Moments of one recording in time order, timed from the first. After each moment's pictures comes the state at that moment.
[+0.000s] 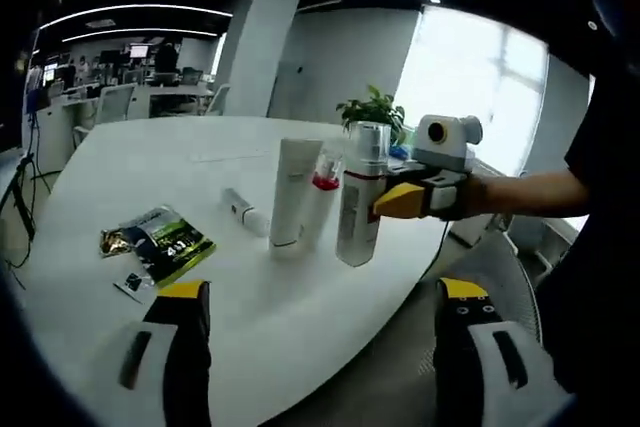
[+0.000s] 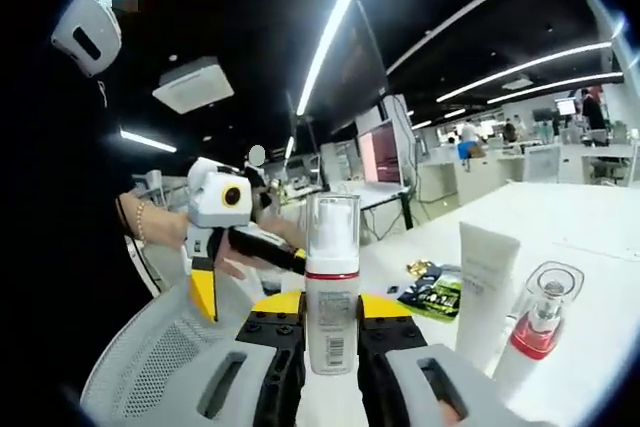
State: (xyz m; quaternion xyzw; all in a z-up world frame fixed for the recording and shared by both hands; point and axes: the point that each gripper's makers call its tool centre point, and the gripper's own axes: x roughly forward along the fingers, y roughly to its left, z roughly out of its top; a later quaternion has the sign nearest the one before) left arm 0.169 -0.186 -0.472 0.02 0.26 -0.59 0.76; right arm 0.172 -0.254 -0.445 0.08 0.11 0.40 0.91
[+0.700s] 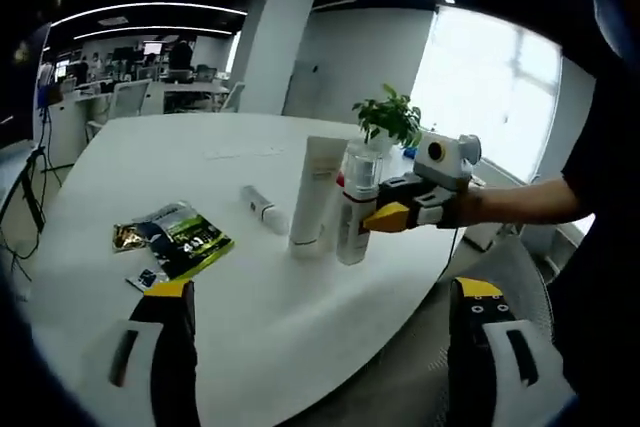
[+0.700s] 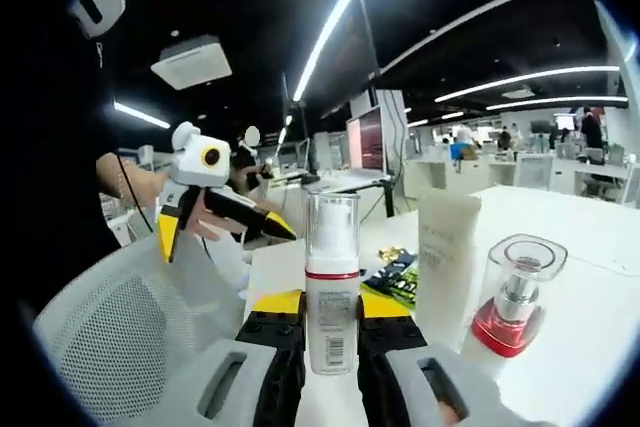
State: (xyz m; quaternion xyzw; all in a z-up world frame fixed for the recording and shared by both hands) left arm 0.191 -0.184 -0.480 0.02 0.27 -0.57 0.78; right arm 0.194 -0.274 -0.488 0.02 0.10 0.39 0.91
